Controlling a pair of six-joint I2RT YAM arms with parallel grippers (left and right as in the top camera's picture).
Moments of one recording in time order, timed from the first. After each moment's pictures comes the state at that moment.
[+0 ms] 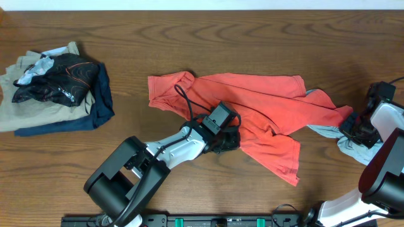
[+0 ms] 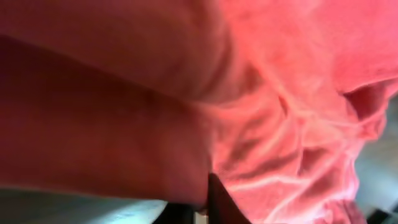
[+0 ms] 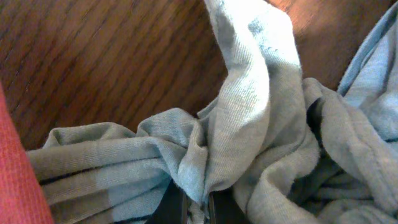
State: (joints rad) left arm -0.77 1.82 0.90 -0.16 0.31 -0.90; right arm -0.47 1.80 1.01 -0.69 0.22 0.34
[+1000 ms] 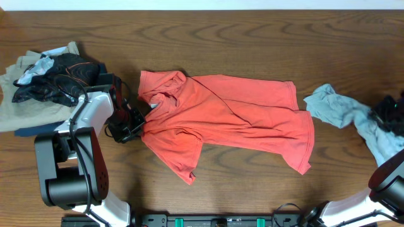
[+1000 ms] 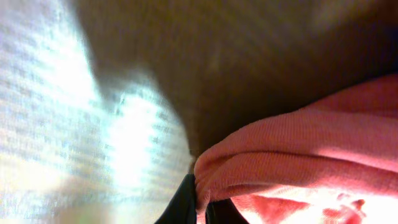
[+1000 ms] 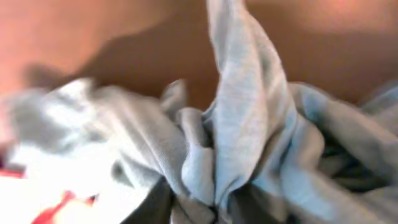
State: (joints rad) left arm 0.11 1.80 1.04 -0.93 0.26 -0.46; right arm -0.67 1.82 1.34 -0.92 -0.18 0.21
